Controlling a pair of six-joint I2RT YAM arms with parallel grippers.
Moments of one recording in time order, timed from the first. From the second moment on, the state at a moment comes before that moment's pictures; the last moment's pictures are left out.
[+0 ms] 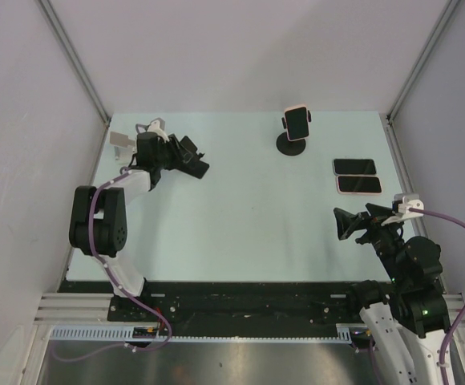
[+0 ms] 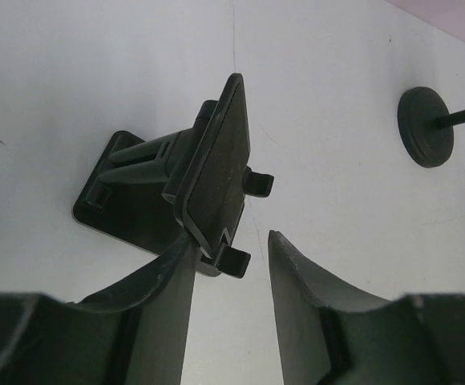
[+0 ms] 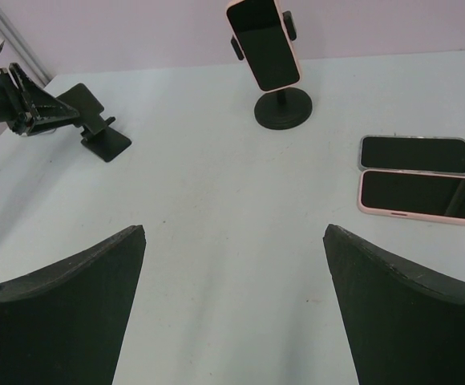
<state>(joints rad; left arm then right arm) -0.08 1.77 1.05 0.23 0.27 -0.47 0.21 0.20 0.71 -0.55 -0.06 0.21</state>
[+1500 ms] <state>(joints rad) 0.40 1.52 0.60 0.72 0.38 -0.67 0.21 0.18 0.71 -0.55 -0.10 0.20</state>
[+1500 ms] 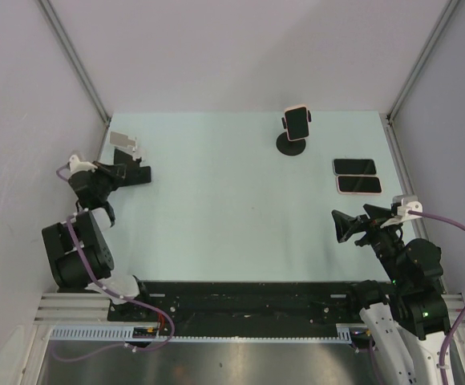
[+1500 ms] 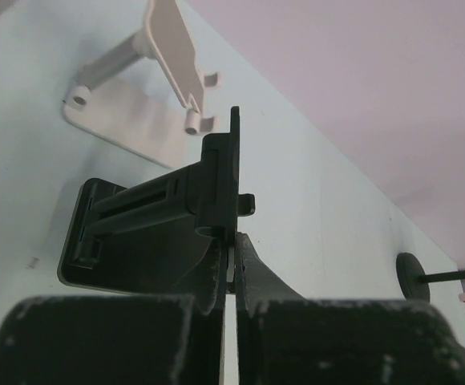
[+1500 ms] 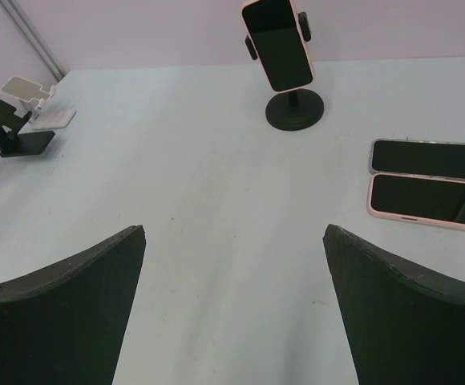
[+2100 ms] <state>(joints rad) 0.56 1.64 0.70 0.69 0.59 -0.56 0.21 0.18 0.71 -0.55 -0.10 0.20</state>
